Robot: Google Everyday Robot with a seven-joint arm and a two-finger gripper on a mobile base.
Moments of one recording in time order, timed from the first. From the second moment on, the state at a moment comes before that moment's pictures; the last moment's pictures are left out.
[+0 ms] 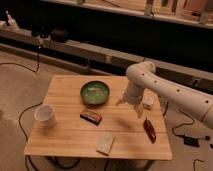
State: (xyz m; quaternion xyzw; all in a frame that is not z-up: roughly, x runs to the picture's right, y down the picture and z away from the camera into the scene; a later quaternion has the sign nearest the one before) arm 0.139 0.122 0.778 -0.32 -0.22 -0.39 0.83
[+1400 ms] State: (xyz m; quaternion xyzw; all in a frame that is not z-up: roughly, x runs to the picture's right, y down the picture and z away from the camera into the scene) arm 0.178 -0.020 0.756 -0.22 -0.12 -0.33 0.91
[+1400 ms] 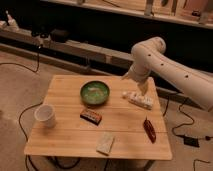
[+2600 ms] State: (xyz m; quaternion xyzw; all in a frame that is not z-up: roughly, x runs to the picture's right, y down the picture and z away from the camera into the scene) arm 0.016 -0.019 0.839 -0.27 -0.21 -0.48 0.81
